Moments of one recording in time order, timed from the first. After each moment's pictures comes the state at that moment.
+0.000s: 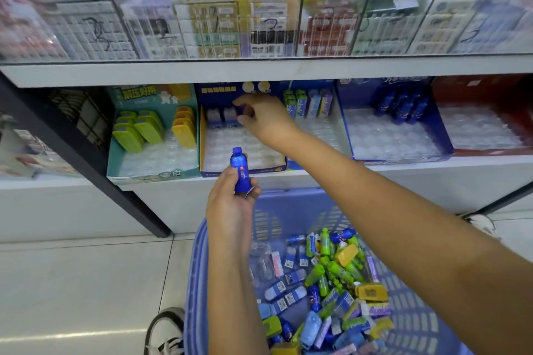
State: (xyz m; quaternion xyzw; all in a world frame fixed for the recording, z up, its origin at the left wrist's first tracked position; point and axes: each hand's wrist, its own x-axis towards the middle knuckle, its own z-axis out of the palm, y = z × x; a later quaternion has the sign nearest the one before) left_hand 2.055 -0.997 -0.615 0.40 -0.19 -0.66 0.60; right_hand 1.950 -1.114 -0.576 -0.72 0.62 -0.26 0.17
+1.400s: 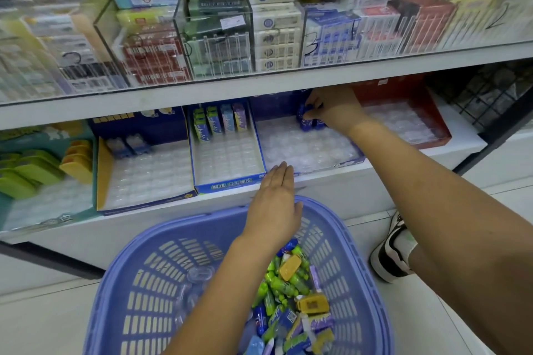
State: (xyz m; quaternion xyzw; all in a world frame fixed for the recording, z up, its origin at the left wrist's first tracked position) left_hand 1.877 -0.993 -0.637 0.42 -0.88 -0.20 0.09; right_hand 1.682 -1.069 -0.559 -0.61 0.77 -0.16 0.10
